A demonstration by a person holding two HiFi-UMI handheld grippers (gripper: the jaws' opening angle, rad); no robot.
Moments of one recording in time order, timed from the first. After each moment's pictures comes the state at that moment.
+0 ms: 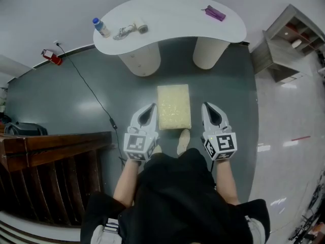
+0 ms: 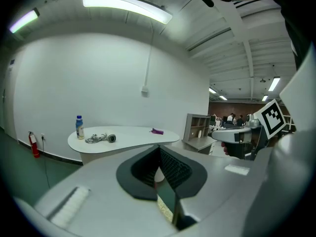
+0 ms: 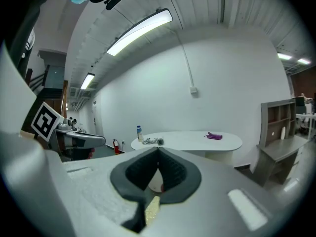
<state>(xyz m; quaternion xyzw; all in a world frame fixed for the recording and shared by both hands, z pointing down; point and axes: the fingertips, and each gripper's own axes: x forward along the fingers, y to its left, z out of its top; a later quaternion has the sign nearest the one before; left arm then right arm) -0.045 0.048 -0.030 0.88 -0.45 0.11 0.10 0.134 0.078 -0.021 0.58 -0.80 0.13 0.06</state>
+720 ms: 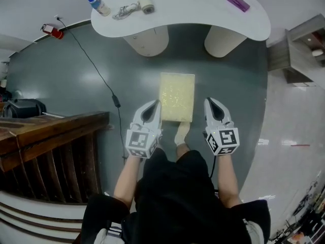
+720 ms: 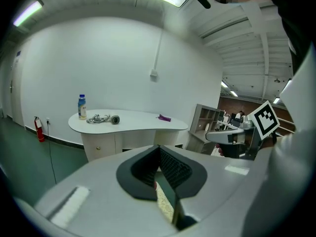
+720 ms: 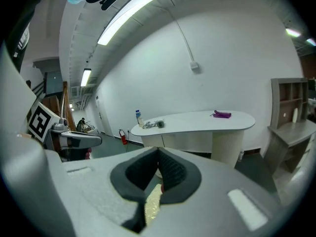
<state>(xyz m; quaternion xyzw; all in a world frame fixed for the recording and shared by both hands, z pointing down) -0.024 -0.022 0.081 0.85 -0.48 0.15 0.16 0.156 -0.021 0.098 0.53 -0.82 0.21 0.10</state>
